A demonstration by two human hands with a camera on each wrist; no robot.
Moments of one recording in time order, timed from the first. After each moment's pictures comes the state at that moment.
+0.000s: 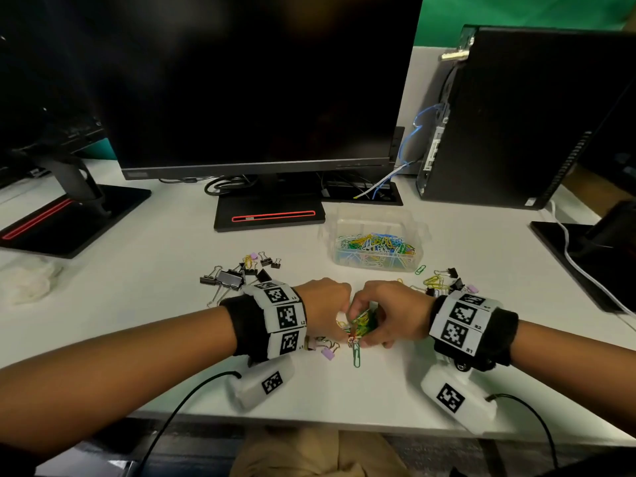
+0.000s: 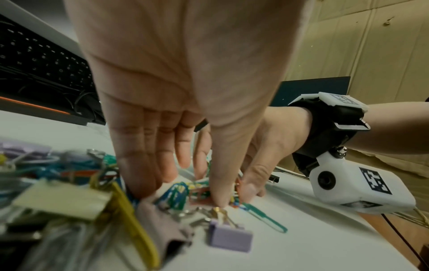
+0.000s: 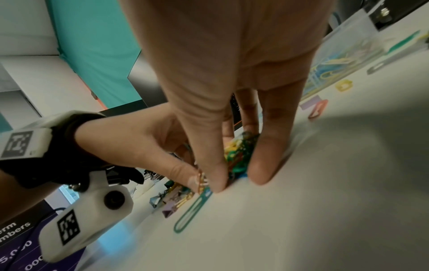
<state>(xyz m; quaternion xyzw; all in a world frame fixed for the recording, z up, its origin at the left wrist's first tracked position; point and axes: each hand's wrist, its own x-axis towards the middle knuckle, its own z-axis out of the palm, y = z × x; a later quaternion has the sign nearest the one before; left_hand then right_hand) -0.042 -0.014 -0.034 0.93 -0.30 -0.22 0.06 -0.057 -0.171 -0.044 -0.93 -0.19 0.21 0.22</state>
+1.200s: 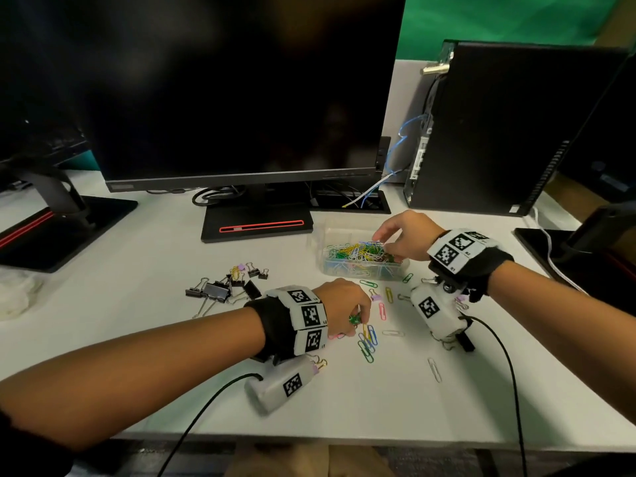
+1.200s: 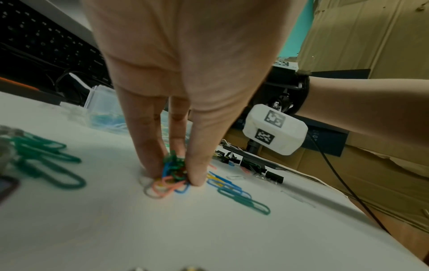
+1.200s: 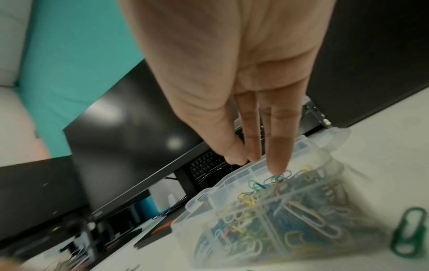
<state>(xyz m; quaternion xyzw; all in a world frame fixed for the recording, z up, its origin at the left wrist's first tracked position) -0.023 -0.049 -0.039 0.91 -0.36 -0.19 0.09 0.028 -0.227 -0.003 -0.97 -0.04 0.03 0.23</state>
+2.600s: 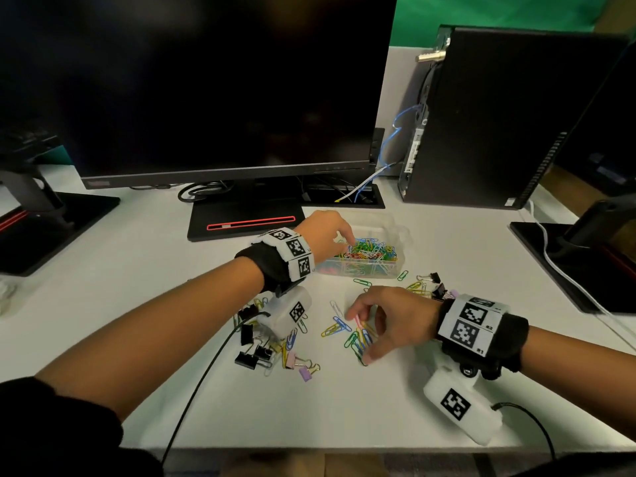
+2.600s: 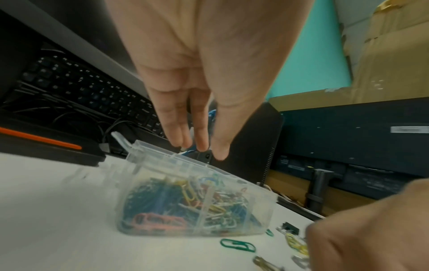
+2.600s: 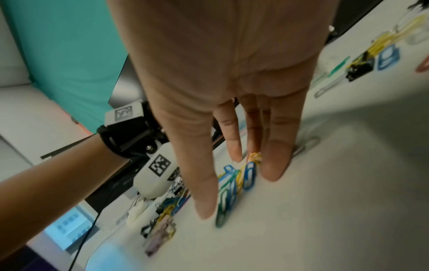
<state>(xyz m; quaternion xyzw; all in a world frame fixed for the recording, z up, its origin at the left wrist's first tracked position) 0.058 -0.049 -0.014 0.93 -0.31 -0.04 0.17 -0.049 -0.202 -0.046 -0.94 -0.16 0.21 0.23</state>
